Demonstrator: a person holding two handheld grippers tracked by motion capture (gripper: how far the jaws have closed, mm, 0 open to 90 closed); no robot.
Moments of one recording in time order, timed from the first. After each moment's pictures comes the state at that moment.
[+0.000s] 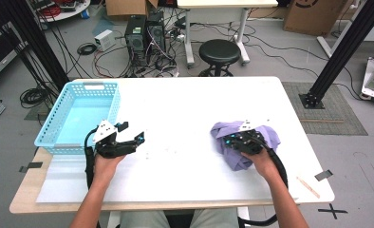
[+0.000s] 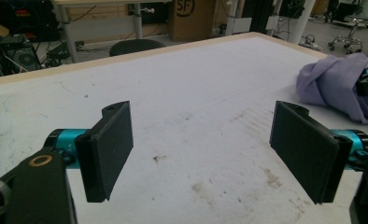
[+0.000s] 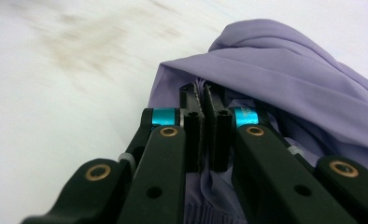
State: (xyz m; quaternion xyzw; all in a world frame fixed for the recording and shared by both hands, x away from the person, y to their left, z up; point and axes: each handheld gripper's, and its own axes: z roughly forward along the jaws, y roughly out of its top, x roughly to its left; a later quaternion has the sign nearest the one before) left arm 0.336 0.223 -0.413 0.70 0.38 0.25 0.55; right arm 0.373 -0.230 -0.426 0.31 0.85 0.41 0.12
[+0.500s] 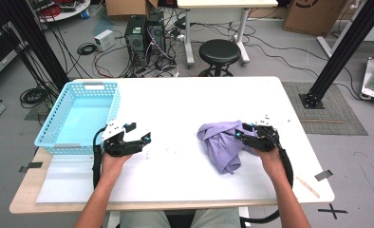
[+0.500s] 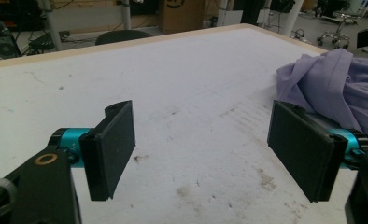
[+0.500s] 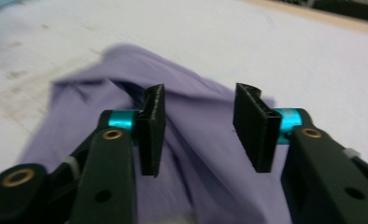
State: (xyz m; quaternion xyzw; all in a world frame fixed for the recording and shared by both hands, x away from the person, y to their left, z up) left arm 0.346 0.207 -0.425 0.71 0.38 0.23 0.55; right arm 0.365 -0.268 -0.409 0.40 0.78 0.44 0.20
